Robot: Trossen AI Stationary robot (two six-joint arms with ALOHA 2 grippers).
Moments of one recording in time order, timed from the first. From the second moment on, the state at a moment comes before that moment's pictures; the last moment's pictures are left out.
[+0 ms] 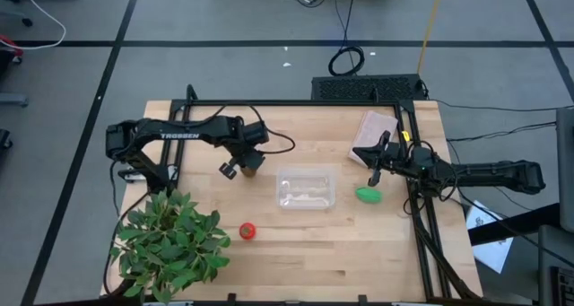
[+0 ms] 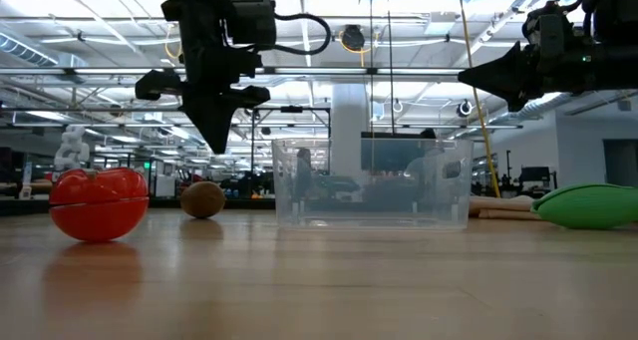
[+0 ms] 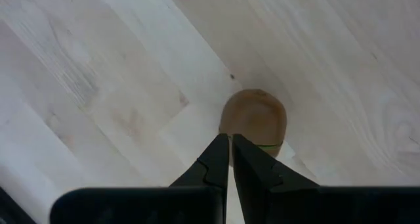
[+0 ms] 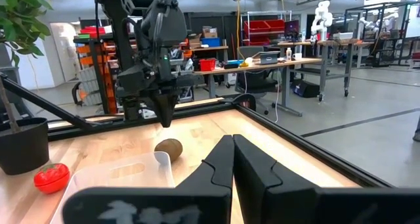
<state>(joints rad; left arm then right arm) 0.26 1.59 1.17 -0.91 0.05 0.96 -0.15 0.49 0.02 0.55 0.18 0.06</state>
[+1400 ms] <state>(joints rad) 0.27 1.59 1.17 -0.93 0.09 0.83 -0.15 0.49 0.02 0.55 0.18 0.07</state>
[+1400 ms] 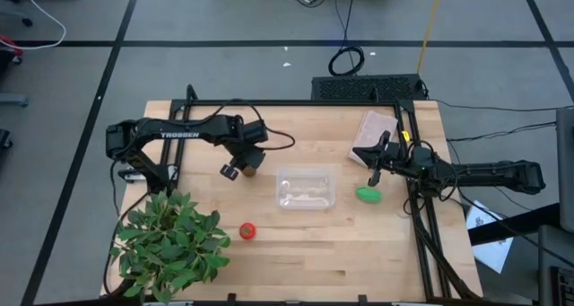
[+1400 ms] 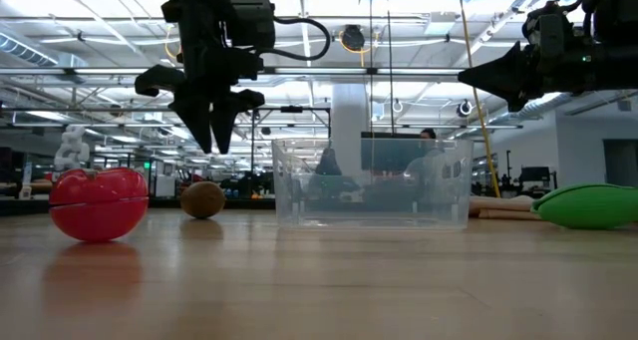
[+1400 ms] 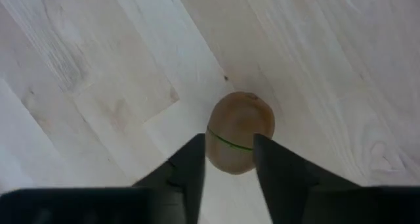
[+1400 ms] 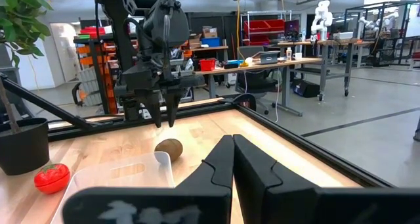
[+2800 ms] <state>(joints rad) 0.23 1.75 1.17 -0.94 -0.01 0.84 -0.15 0.50 0.02 0.55 0.18 0.07</state>
